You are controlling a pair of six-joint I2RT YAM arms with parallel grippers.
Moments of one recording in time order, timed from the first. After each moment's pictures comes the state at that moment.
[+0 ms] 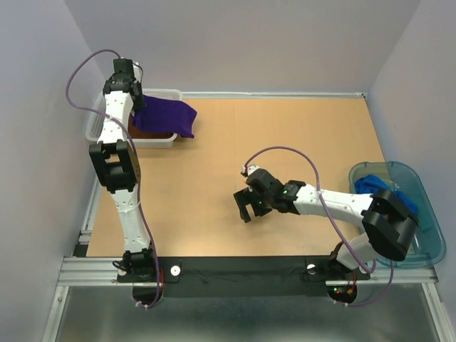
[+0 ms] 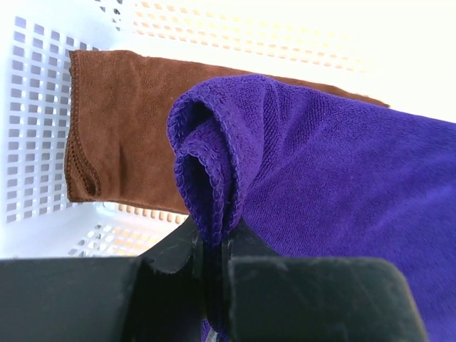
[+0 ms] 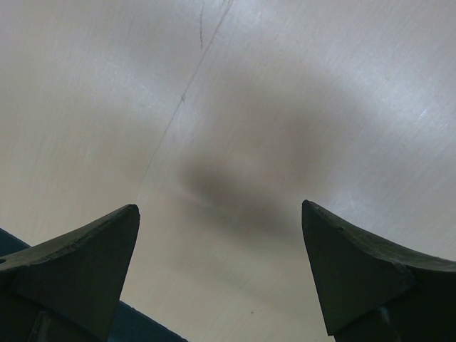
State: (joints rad) left arm 0.10 2.22 2.24 -0.82 -0.11 0.01; right arm 0.93 1.47 0.85 -0.35 0.09 0.42
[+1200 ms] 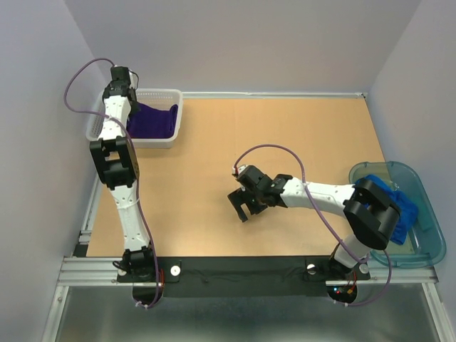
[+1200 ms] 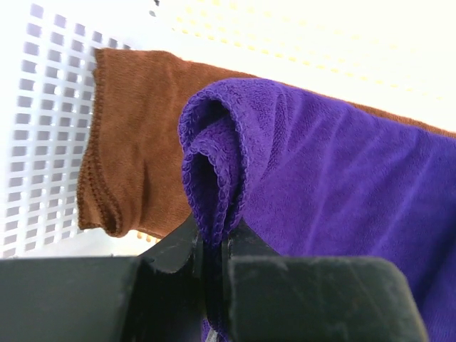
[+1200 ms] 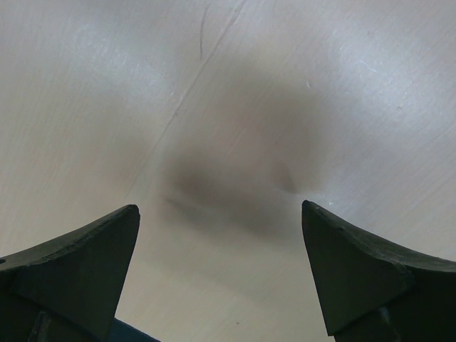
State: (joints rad) left arm 0.15 2.34 2.24 -0.72 -0.18 0.02; right arm 0.93 1.61 0.98 -0.44 0.09 0.33
